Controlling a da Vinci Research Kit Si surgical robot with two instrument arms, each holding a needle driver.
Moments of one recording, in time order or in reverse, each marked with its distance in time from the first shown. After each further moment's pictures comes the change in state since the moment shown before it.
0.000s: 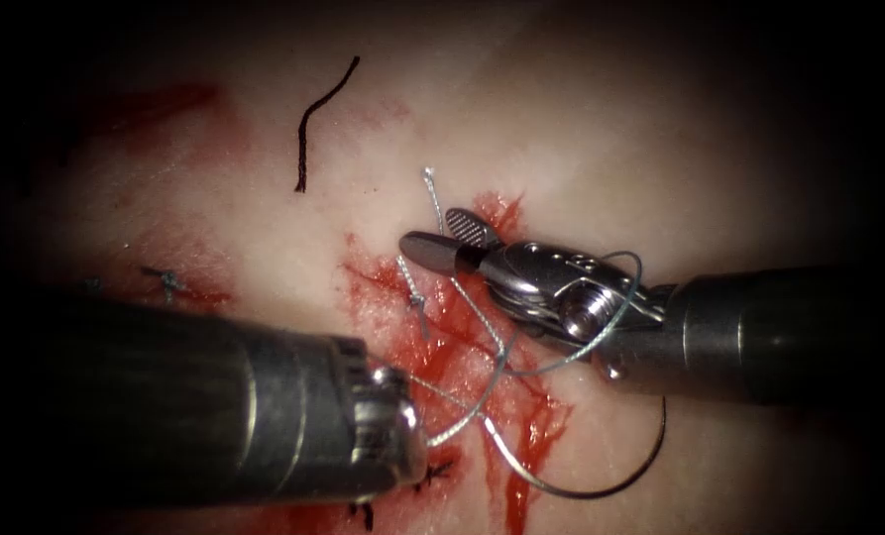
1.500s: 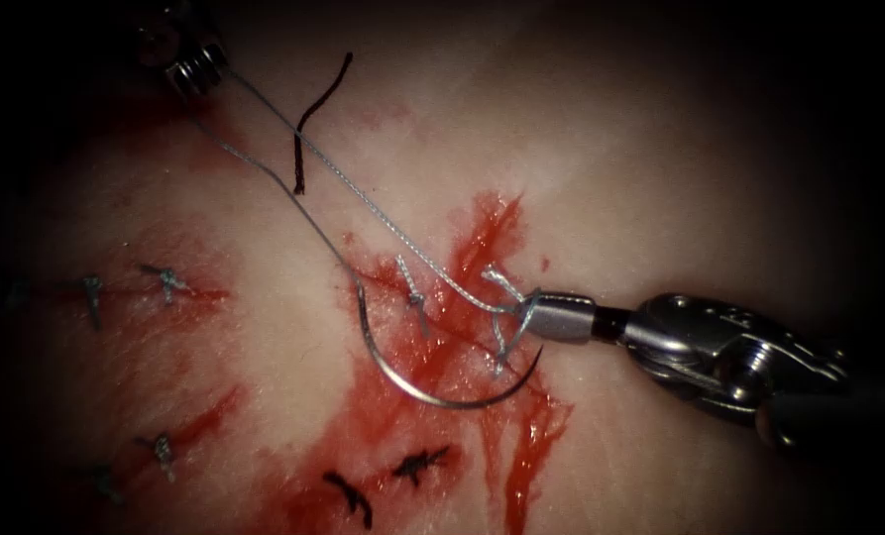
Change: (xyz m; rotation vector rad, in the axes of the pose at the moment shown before) right arm 0.000 0.001 -0.013 0.538 -0.105 -0.038; left arm -0.009 -0.031 0.005 0.394 -0.219 -0.543
